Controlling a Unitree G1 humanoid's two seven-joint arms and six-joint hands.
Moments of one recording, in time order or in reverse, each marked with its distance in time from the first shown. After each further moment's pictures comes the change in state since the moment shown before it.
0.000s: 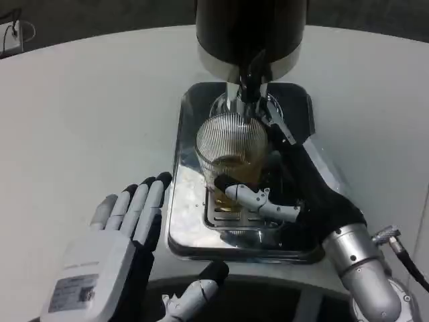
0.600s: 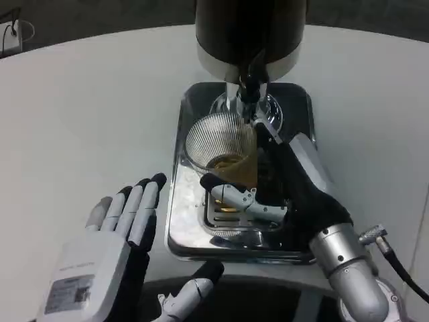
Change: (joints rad) left arm 0.003 -0.001 0.005 0.000 -0.008 0.016 -0.002; right arm -0.012 0.028 0.029 0.005 -0.002 -0.011 -0.017
